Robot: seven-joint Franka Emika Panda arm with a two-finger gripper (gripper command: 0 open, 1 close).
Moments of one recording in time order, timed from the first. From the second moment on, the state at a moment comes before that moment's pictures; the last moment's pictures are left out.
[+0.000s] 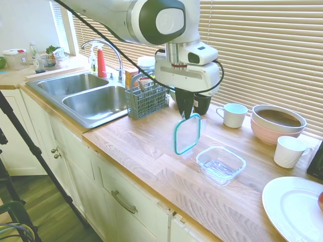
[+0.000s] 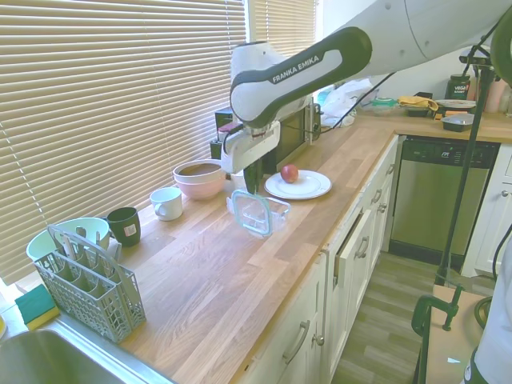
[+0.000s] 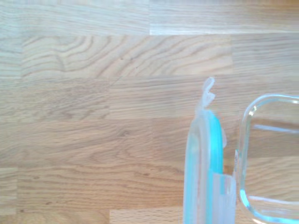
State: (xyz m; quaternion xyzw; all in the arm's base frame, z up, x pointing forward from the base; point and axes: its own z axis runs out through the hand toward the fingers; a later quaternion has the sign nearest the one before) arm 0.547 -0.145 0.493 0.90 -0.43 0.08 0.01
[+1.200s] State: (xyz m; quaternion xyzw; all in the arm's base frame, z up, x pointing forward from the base) arm 0.563 -0.211 0.500 0.89 -0.44 0.07 -0.02
